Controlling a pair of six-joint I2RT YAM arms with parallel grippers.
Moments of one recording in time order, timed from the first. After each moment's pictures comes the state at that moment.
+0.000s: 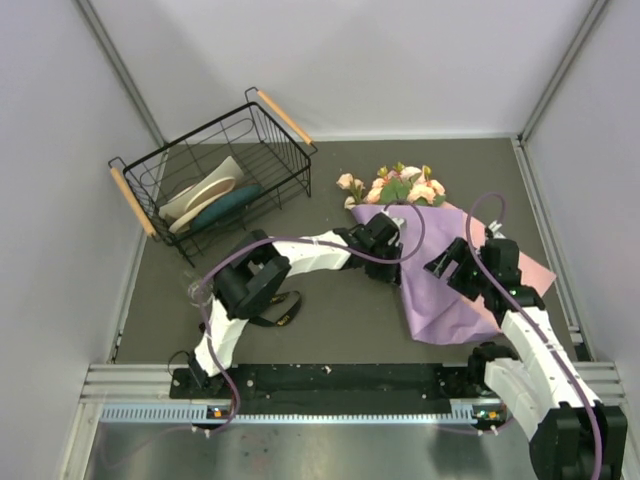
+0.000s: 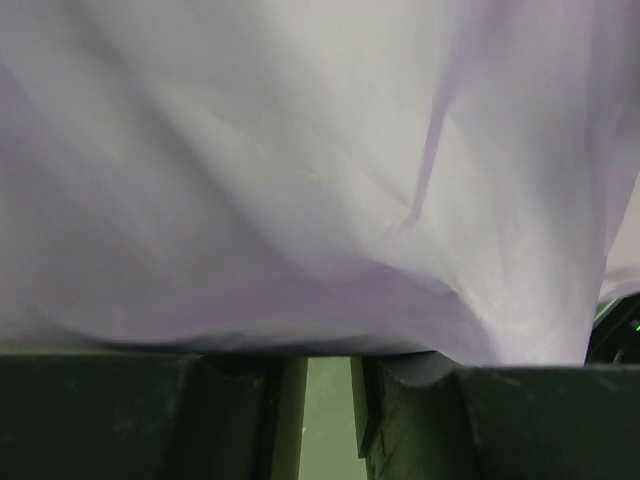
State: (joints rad) left arm -0.93 2.07 1.40 -0.24 0.21 -0.61; right arm 0.04 0.80 0.44 -0.38 -0.28 0.66
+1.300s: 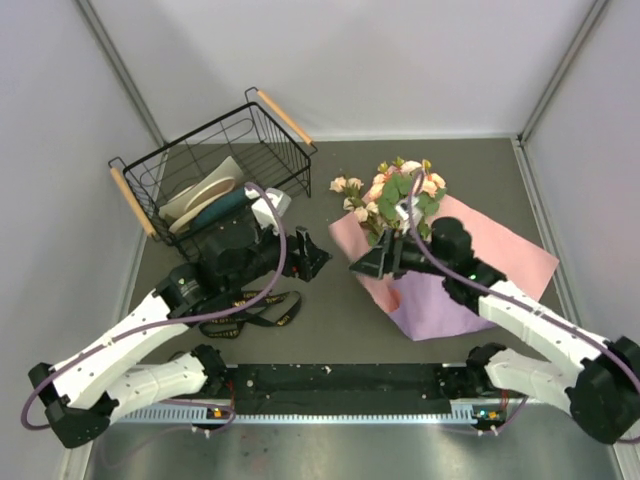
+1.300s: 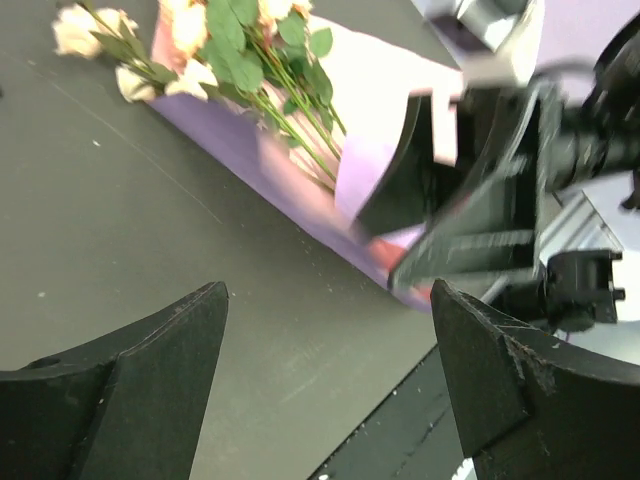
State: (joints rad) left arm -0.86 0.89 0.98 -0.38 -0.01 -0.46; right arm 0.54 1.00 0.64 0.04 -0.58 0.74
